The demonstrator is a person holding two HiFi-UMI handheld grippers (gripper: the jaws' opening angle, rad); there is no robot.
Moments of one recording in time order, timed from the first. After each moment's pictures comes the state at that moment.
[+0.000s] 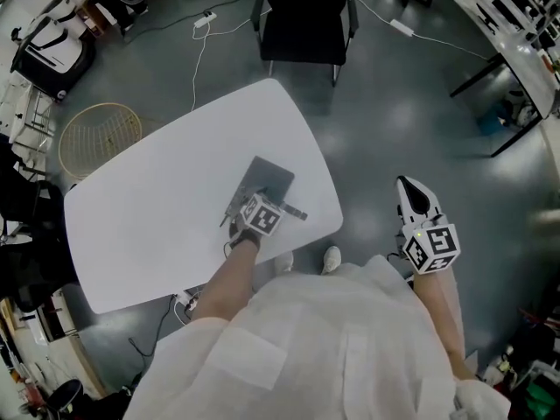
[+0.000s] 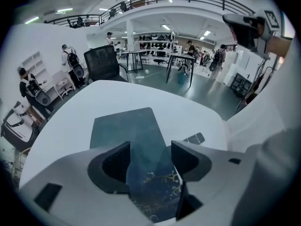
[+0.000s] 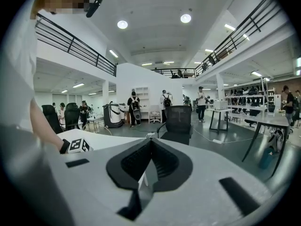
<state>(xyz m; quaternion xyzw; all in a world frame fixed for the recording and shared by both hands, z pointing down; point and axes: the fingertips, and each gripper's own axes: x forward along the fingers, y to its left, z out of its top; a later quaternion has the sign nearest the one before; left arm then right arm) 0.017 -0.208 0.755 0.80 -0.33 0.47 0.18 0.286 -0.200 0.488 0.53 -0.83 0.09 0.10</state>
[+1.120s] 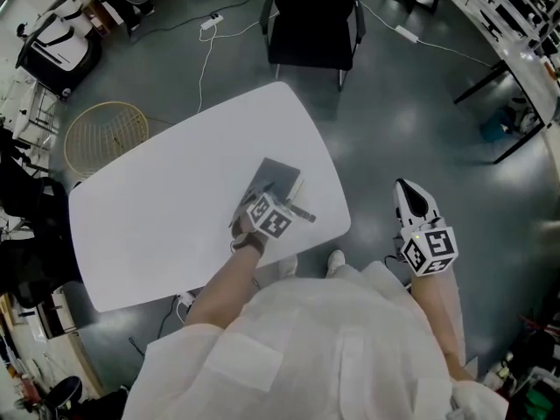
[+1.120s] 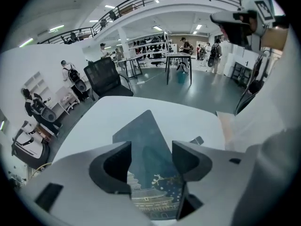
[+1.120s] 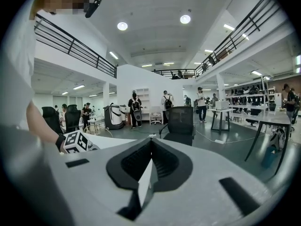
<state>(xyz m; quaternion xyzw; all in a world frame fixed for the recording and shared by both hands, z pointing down) 0.016 -0.214 0.705 0.80 -0.34 0.48 0.11 0.265 -0.197 0.485 0.53 -0.84 0.09 0.10</state>
